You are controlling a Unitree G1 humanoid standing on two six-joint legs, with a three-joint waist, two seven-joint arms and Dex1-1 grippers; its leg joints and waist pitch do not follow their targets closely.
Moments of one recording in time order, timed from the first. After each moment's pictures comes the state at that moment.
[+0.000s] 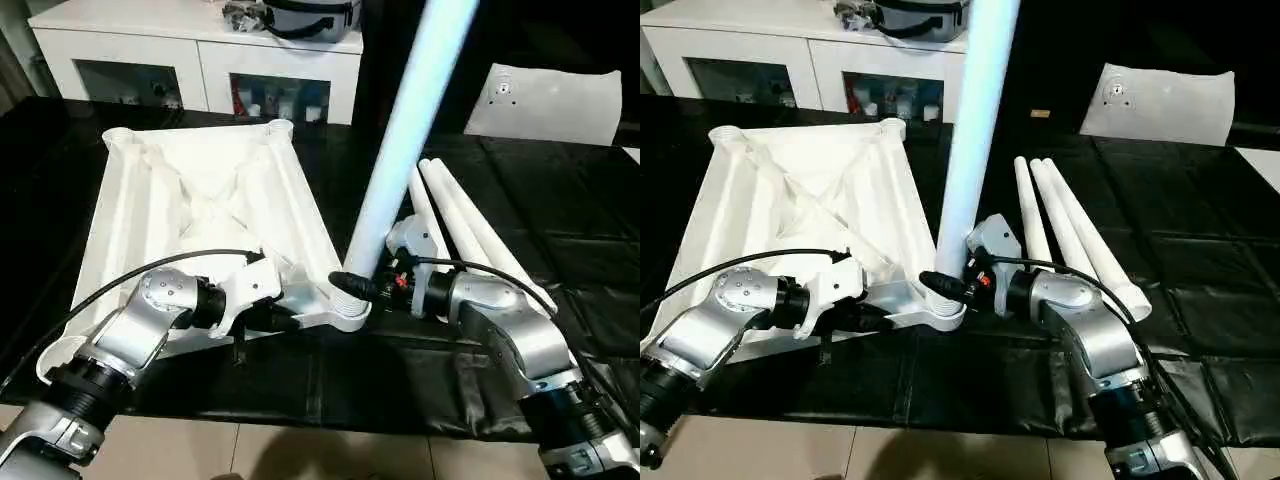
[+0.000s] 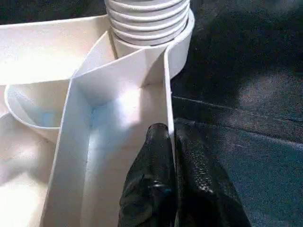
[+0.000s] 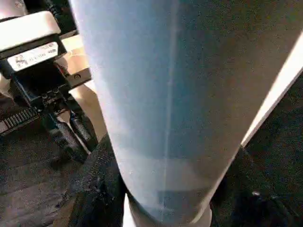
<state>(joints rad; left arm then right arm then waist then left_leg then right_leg) -0.46 0.57 -0.41 0.30 -0.08 0.18 -1.11 -0.38 -0.33 0.22 0.11 0.27 0.38 0.83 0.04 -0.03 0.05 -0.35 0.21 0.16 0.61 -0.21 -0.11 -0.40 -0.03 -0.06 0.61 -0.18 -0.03</state>
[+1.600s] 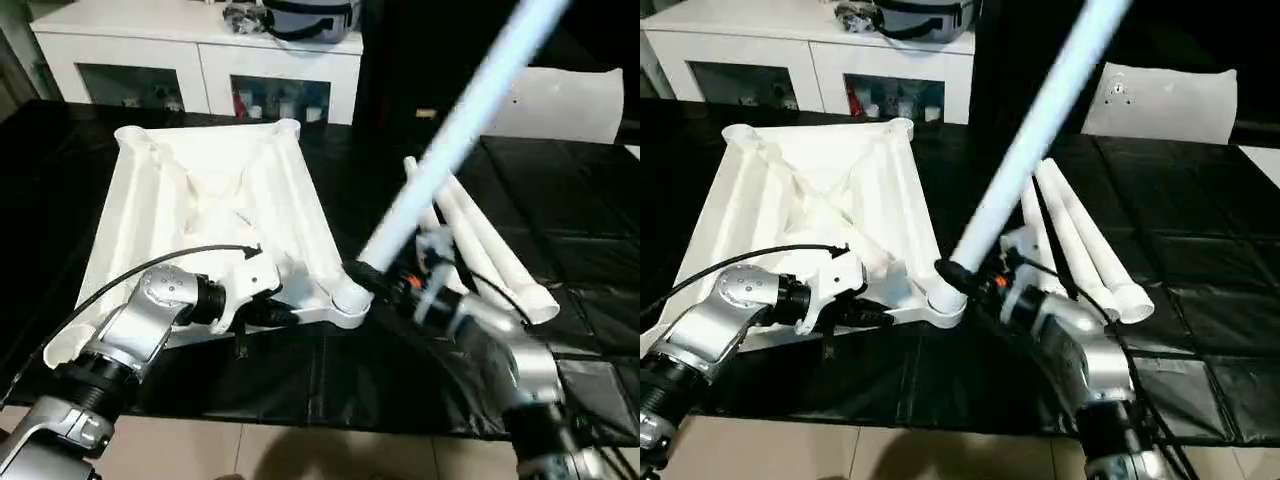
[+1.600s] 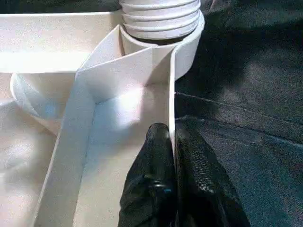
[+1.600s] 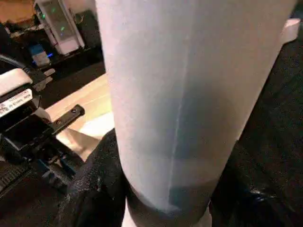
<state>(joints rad) -0.48 0.52 -0.36 0.37 -0.06 0.19 -1.12 -0.28 -0.18 0.04 0.28 0.40 0.25 0.78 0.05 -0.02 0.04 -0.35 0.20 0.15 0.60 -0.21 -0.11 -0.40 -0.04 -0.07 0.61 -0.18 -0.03</state>
